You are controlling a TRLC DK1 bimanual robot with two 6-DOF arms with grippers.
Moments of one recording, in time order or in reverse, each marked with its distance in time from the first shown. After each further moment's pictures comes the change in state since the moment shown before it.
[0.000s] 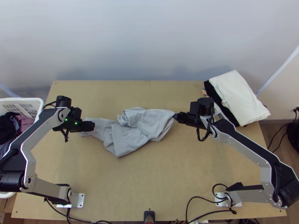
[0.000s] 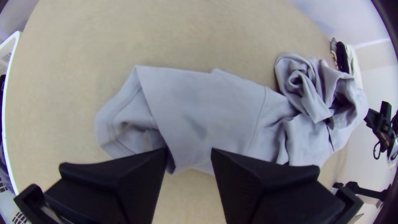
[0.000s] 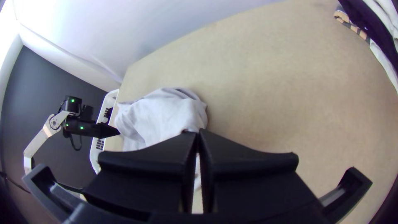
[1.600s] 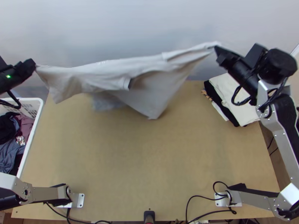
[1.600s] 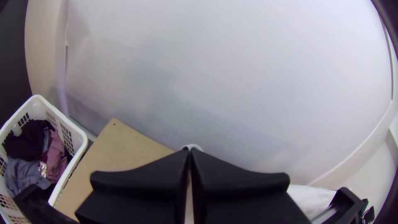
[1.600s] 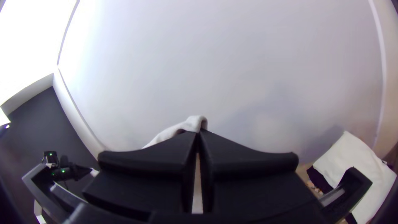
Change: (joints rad) left arm 0.266 -0.146 0.859 -0.179 0.037 -0.406; right arm -0.194 -0.117 0.697 -0.156 0.175 -0.082
